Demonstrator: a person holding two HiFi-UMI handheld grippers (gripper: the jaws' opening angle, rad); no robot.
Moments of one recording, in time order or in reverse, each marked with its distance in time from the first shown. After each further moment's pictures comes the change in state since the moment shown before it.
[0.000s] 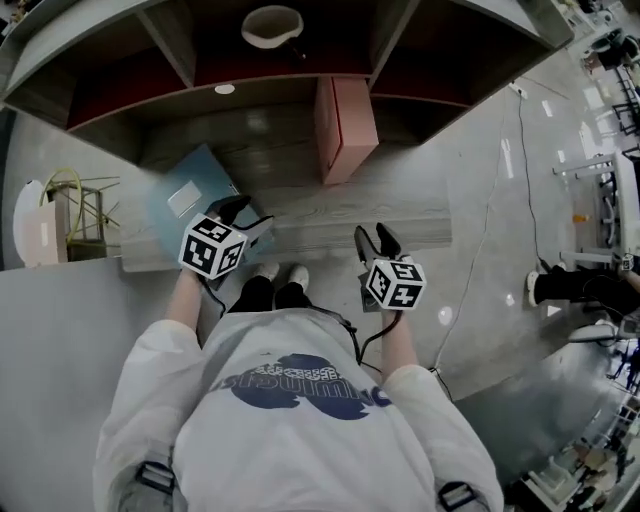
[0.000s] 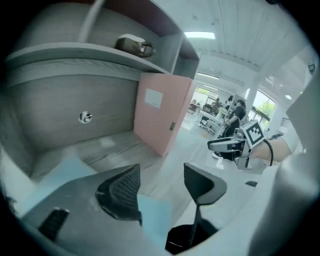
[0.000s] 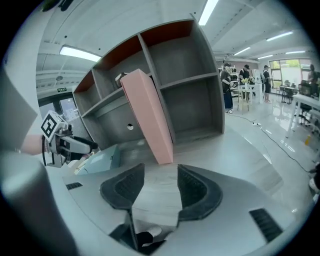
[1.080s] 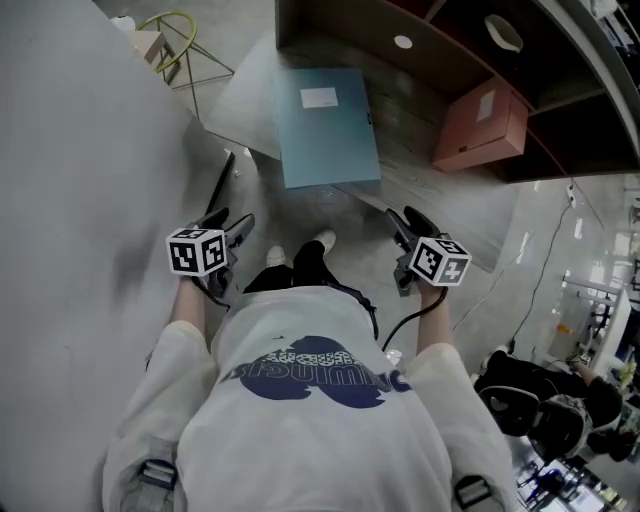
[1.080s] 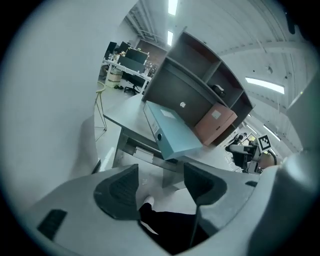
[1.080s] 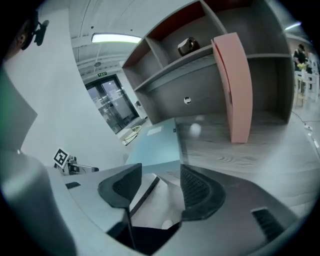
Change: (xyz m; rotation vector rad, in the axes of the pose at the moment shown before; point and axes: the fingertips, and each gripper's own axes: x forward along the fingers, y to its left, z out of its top) left arm -0.237 -0.011 -0.324 -0.797 -0.233 0.421; right arm -0.018 0.194 -0.080 -0.215 0.270 0.441
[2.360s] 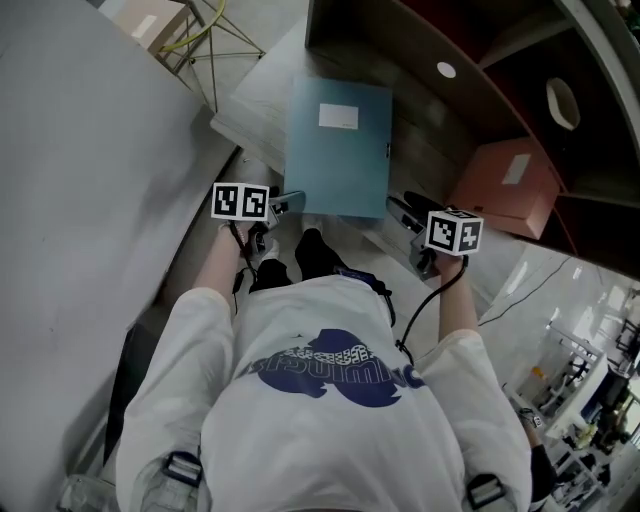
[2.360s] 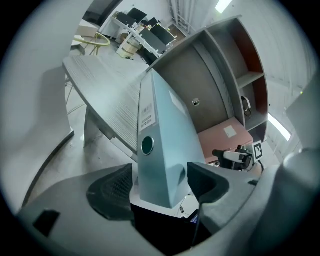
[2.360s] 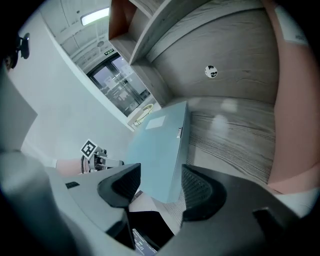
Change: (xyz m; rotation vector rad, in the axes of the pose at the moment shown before) left arm 0.164 -0.026 0.046 -0.348 0.124 -0.173; right arm 0.124 -0.033 0.074 -0.092 0.362 0.264
